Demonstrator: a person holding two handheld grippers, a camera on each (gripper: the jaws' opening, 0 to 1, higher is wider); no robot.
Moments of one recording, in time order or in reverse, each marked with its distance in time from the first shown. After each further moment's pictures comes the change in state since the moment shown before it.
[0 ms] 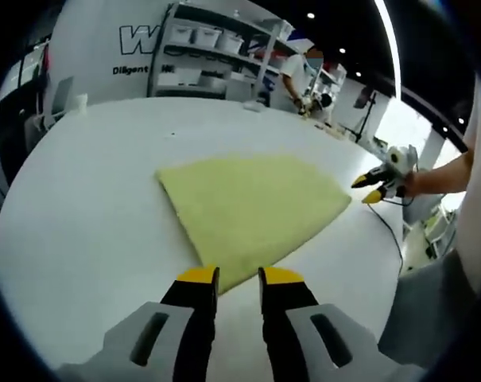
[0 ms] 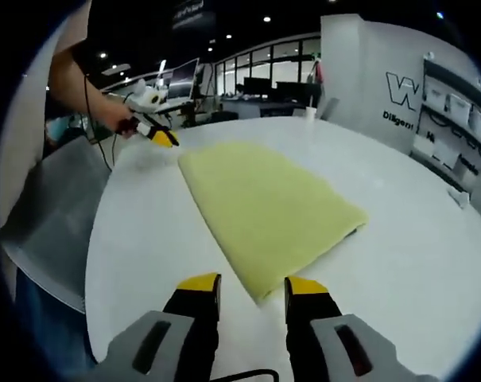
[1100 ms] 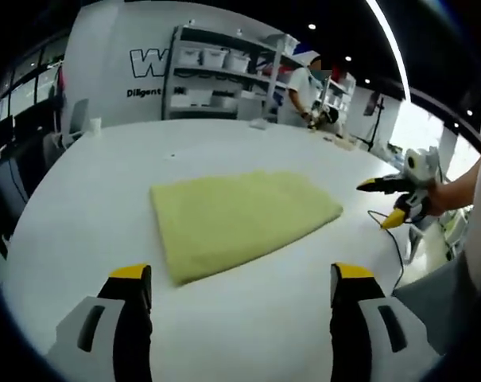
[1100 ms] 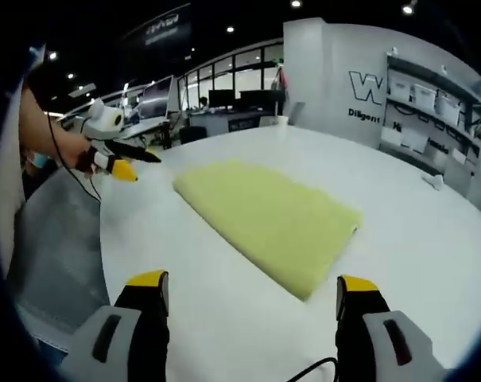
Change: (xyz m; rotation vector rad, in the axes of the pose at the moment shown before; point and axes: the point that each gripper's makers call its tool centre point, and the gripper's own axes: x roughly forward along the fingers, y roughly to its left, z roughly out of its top) left arm -0.032 -0.054 -0.004 0.045 -0.076 0.118; right arm -0.022 0.053 0.026 0.142 -0.035 -0.148
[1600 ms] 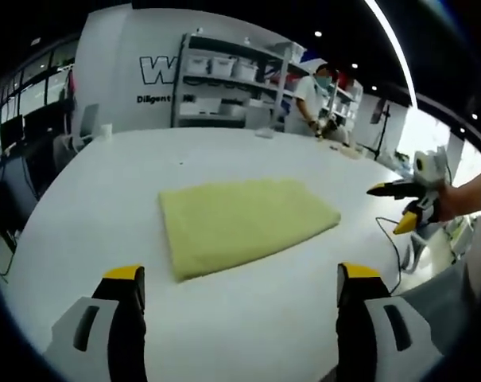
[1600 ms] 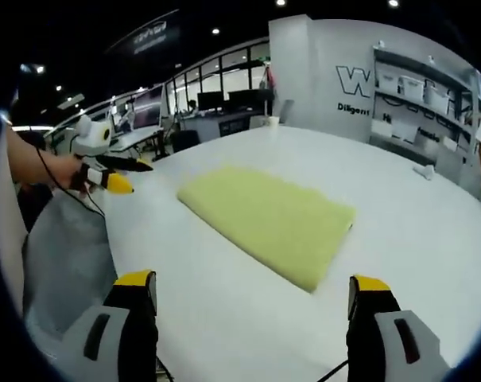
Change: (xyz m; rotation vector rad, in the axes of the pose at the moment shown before) left arm -0.019 -0.007 0.006 -0.042 -0.044 0.046; right arm -0.023 0.015 0.010 0.077 0.007 -0.036
